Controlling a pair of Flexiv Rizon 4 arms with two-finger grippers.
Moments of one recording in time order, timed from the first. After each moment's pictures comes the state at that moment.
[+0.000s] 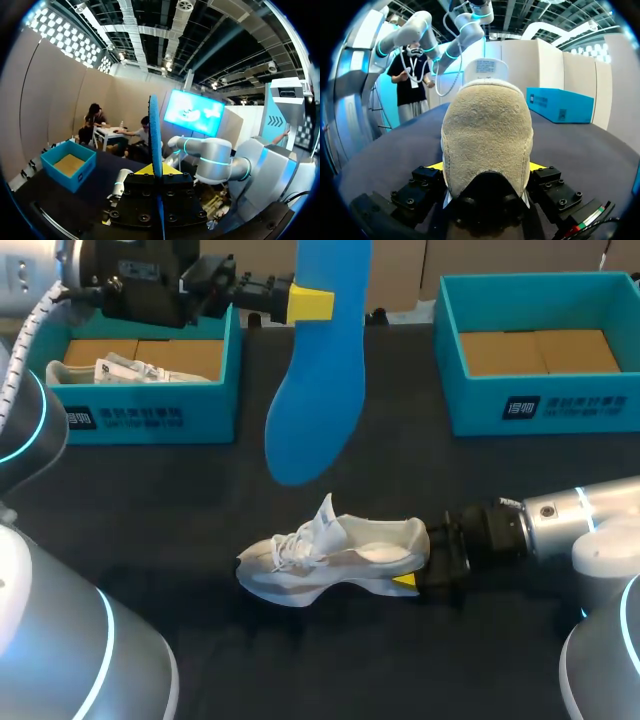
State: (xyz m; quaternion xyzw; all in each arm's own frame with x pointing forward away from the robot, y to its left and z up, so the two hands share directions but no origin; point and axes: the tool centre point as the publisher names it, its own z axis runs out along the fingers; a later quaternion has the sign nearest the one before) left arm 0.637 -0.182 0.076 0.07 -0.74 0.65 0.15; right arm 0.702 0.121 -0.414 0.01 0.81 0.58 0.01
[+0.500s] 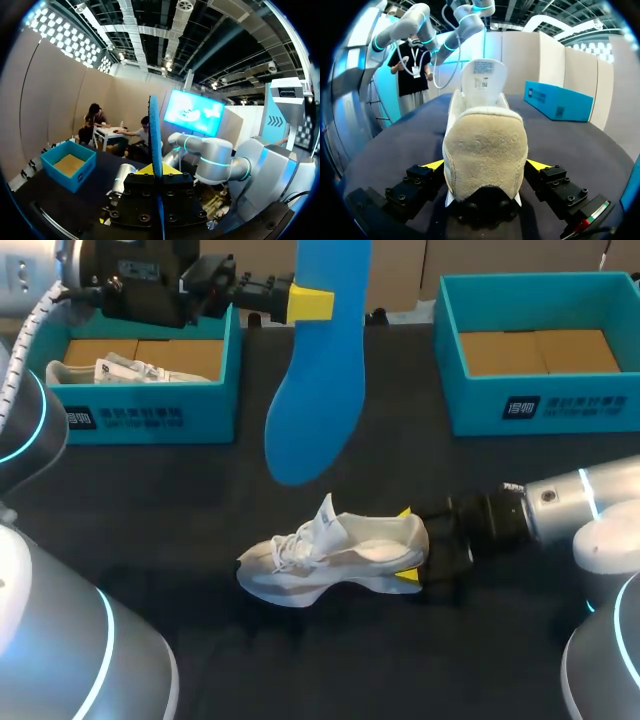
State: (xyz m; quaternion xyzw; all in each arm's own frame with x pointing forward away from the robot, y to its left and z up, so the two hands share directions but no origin) left arm 0.637 -0.181 0.076 0.07 -0.74 0.65 0.15; right arm 0.708 0.112 -0.401 0.01 0.85 0.53 0.02
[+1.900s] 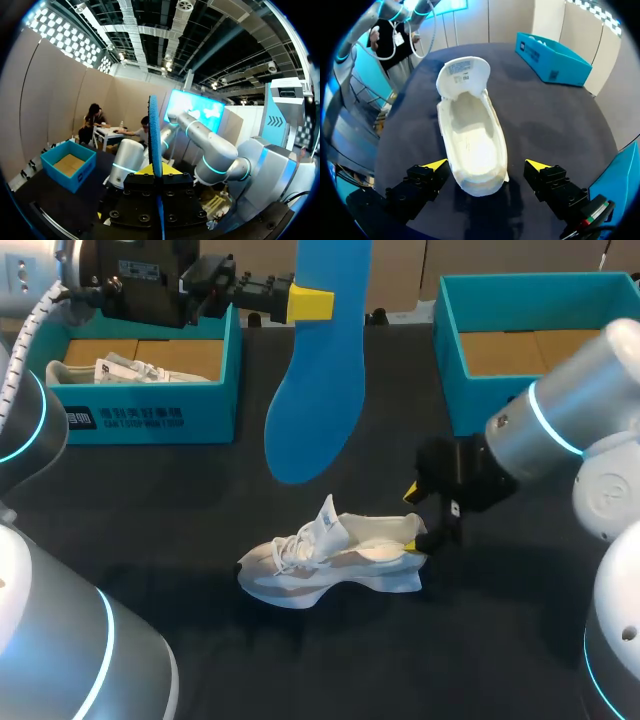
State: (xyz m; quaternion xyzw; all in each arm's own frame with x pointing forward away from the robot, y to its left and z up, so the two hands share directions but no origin) left arm 0.637 -0.181 0.076 0.07 -0.74 0.65 0.15; right arm 0.713 0.096 -0.342 0.07 0.96 0.28 0.01
